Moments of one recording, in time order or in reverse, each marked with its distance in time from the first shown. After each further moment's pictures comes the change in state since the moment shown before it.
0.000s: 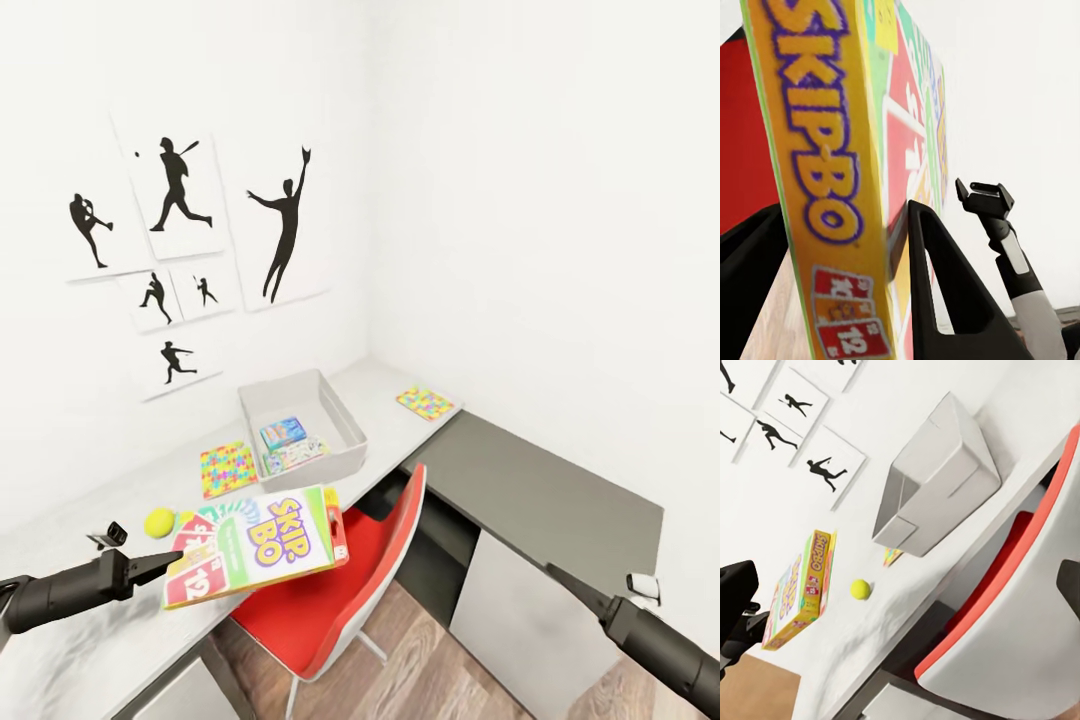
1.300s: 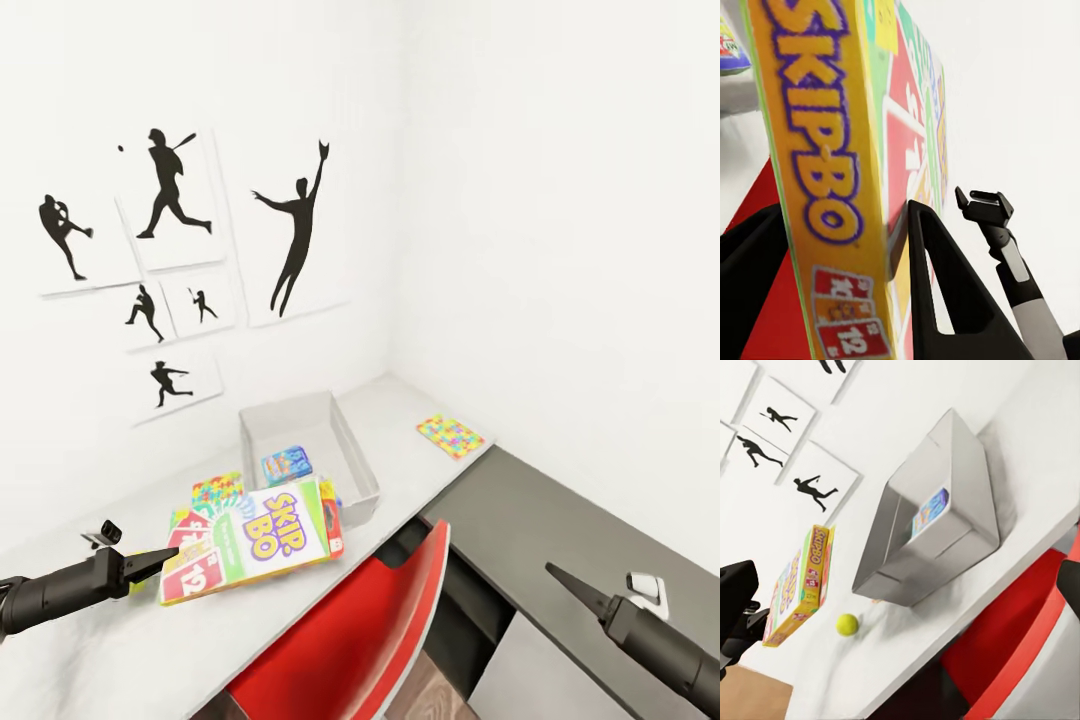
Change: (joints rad) left arm 0.001 -0.001 0.029 0.000 0.000 0.000 0.000; right arm 0.000 -0.001 0.002 -0.004 -0.002 0.005 0.000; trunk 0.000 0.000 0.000
